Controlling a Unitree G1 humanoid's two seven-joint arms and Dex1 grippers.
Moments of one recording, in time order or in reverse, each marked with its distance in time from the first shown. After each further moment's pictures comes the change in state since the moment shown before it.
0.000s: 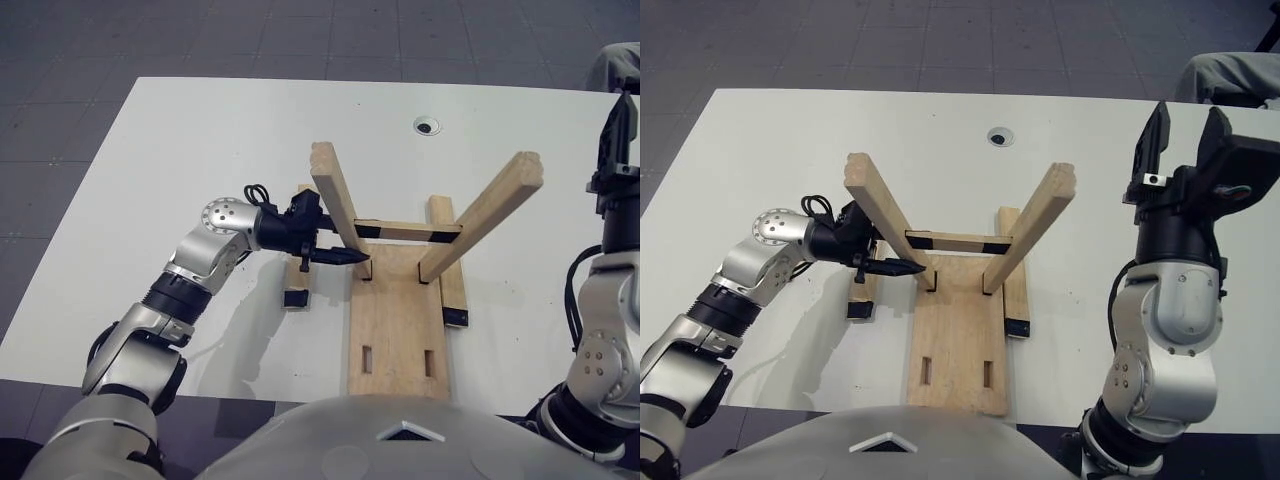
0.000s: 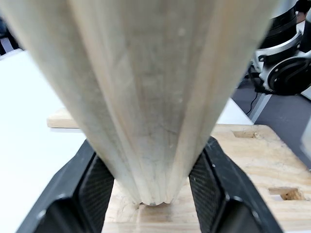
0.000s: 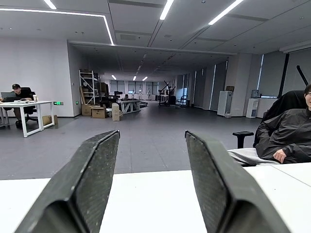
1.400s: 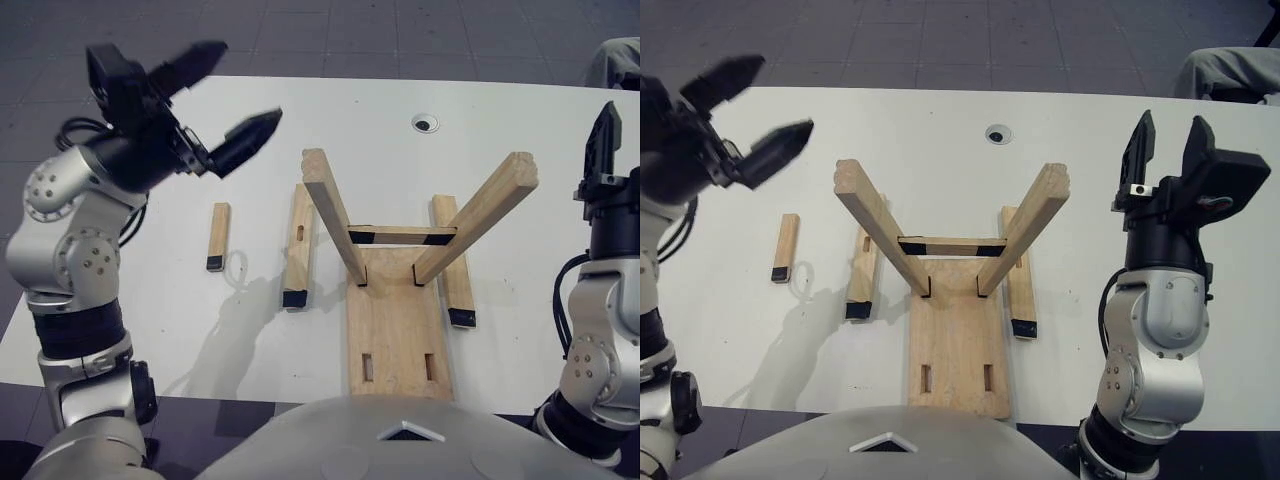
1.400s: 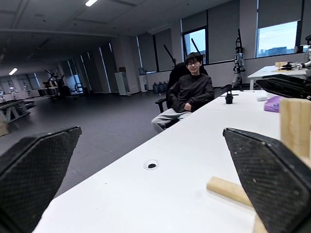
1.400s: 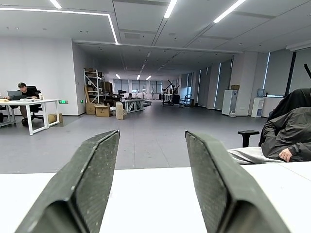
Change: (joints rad) left arm 0.051 0.063 0.783 -0.497 -0.141 0.386 0.513; right arm 0.065 0.012 0.042 0.048 -0.013 -0.109 0.022
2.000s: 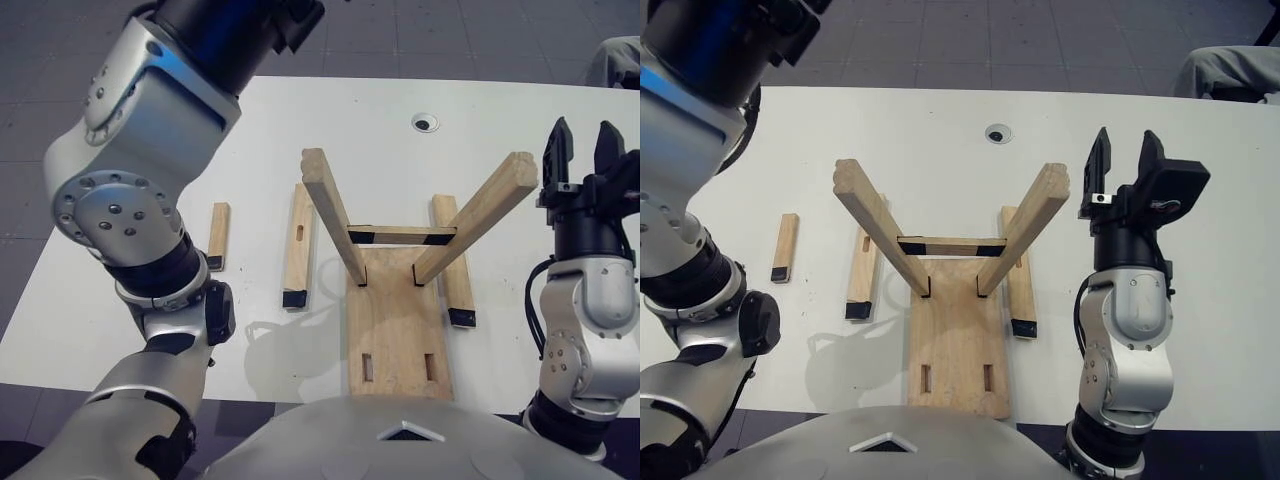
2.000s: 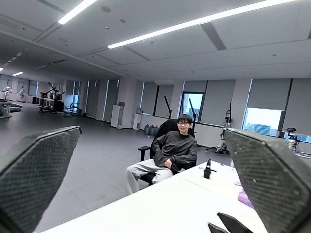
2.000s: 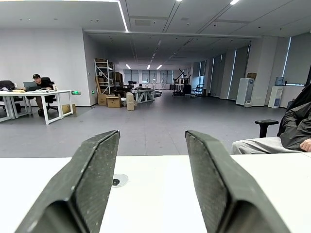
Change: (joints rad) left arm -0.403 -0.361 -0.106 -0.207 -0.385 0.357 0.756; right arm 0.017 0.033 0.099 0.071 -0.043 -0.050 0.015
